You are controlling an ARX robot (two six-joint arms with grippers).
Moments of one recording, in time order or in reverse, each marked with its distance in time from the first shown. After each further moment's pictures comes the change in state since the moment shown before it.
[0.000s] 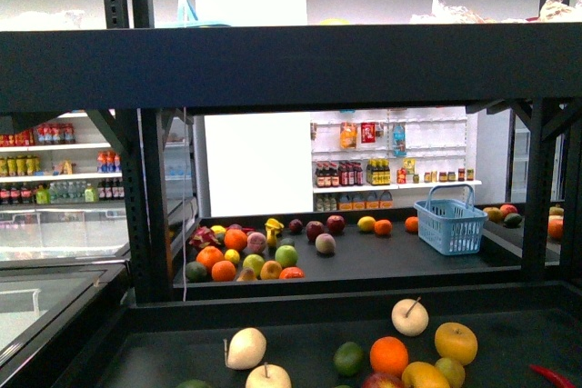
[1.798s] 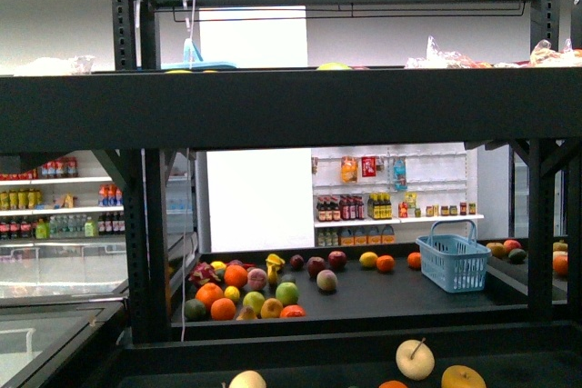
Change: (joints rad) left arm -0.791 -1.651 -0.563 -1.406 -0.468 1.486; right arm 0.000 0.000 0.000 0.000 0.000 0.000
